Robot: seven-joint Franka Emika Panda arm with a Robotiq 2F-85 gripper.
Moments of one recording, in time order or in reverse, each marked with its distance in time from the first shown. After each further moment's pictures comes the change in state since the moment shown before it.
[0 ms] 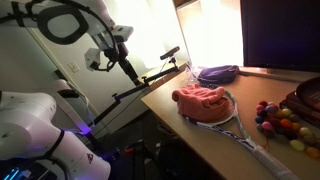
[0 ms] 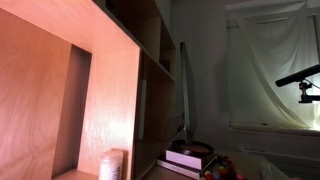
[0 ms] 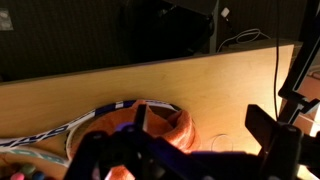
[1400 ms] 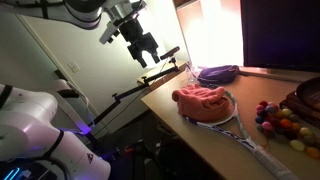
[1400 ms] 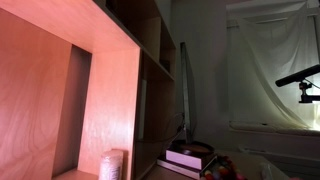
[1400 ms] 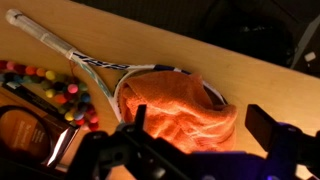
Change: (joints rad) arm -0.052 0.274 0.116 0.309 -0.398 -0.058 -0.110
